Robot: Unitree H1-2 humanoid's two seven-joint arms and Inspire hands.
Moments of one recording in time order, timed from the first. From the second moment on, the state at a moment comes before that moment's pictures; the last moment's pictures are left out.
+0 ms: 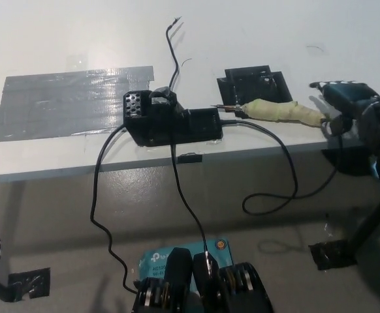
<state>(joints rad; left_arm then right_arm) 0.12 0.37 0.27 -0.29 -0.22 0.26 -0.11 -0.94 -0.47 0.62 0.61 -0.67 0.26 0.39</state>
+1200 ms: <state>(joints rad) 0.12 0.39 0.22 -0.27 -0.22 0.25 -0.18 -0.96 -0.34 0.64 0.76 -0.73 0.23 0.38</state>
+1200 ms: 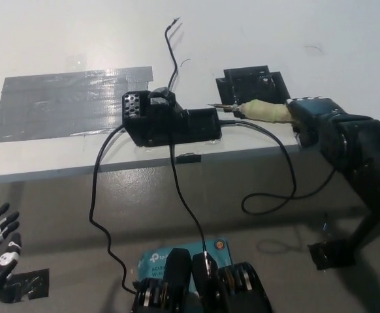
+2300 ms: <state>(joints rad) 0.16 0.39 0.18 -0.26 -0.22 0.21 -0.24 -0.97 -0.32 0.63 0.73 -0.73 0.38 0.50</state>
